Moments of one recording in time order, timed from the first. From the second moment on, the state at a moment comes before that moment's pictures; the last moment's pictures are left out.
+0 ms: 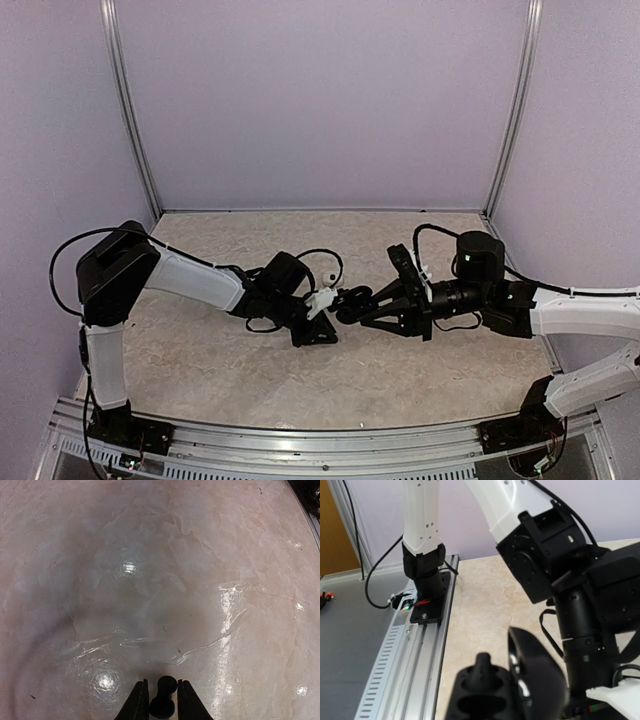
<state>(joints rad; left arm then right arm) -0.86 2.01 1.14 0.02 0.44 0.35 0.82 1.19 0.64 0.33 -0.79 -0.03</state>
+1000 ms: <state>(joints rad) -0.85 2.00 1.14 0.01 0.47 0.36 0.82 1.20 0.64 0.30 -0.79 -0.03</state>
